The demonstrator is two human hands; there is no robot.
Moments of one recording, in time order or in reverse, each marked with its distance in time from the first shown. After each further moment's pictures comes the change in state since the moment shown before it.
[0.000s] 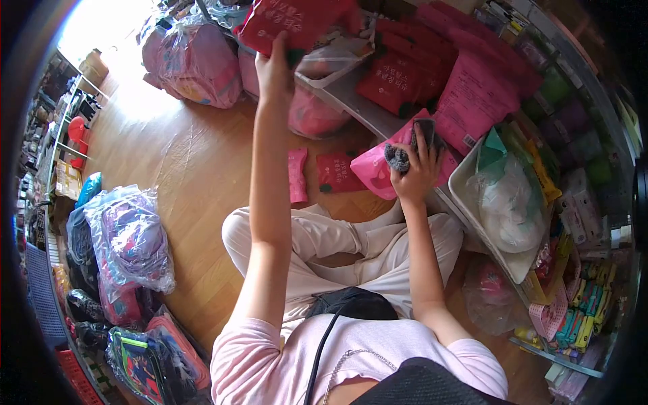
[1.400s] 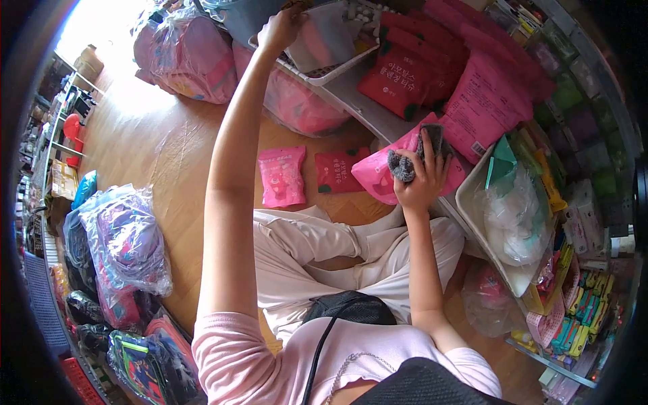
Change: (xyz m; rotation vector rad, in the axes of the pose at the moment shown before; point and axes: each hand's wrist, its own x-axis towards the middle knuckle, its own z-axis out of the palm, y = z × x) left_hand 0.108 -0.064 -0.021 1.514 -0.392 -0.033; right_hand -0.001 0.001 0.005 0.010 -0.011 0.011
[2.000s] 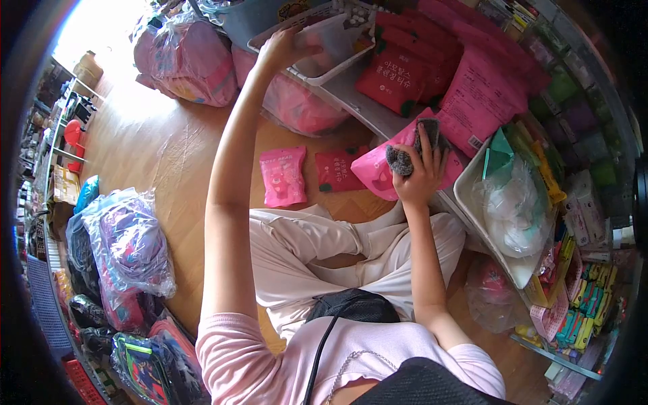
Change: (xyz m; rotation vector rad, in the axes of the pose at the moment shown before) left_hand -0.034 -0.006 0.004 -0.021 -0.026 0.357; right_hand 0.001 0.000 -0.003 0.001 -0.026 0.010
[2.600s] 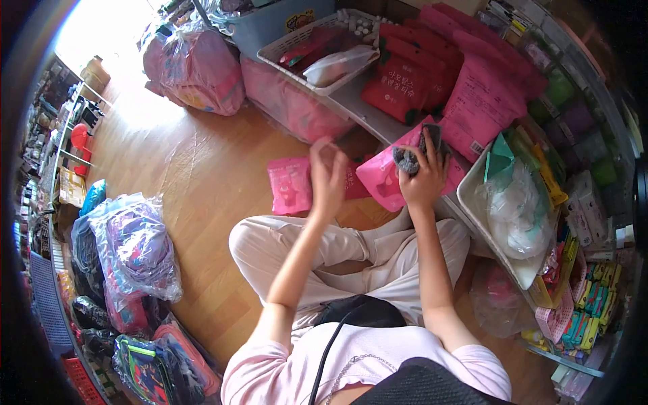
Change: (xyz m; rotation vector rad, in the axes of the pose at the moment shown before) left_hand -0.216 0.156 0.045 -1.053 0.334 -0.422; right_hand 0.004 -0.004 0.002 0.011 -0.061 0.111
